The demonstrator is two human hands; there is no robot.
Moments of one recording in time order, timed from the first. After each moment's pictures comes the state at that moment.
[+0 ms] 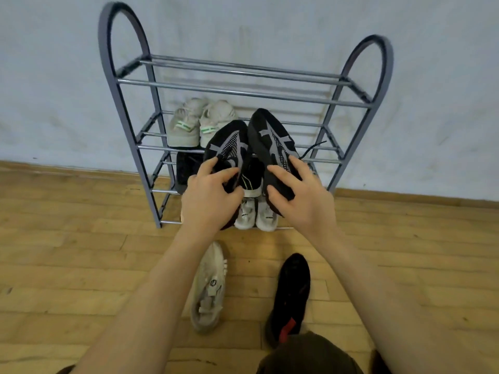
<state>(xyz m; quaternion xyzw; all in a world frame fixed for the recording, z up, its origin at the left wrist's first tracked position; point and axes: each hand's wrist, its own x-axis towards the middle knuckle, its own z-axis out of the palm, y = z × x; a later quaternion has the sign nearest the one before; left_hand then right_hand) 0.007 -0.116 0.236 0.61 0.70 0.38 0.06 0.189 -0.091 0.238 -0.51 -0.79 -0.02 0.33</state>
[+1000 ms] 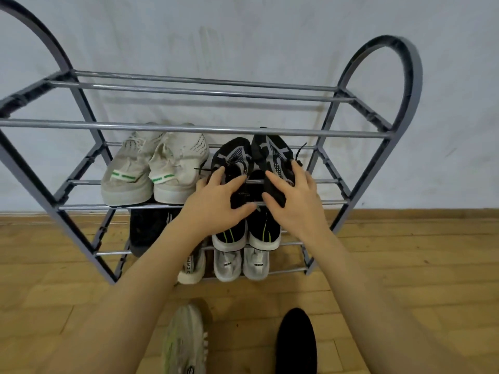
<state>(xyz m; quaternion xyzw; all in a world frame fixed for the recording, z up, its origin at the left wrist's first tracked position) 0.016 0.074 0.234 0.74 0.64 0.14 0.15 0.200 0.098 0.205 -0.60 -0.76 0.04 0.25</state>
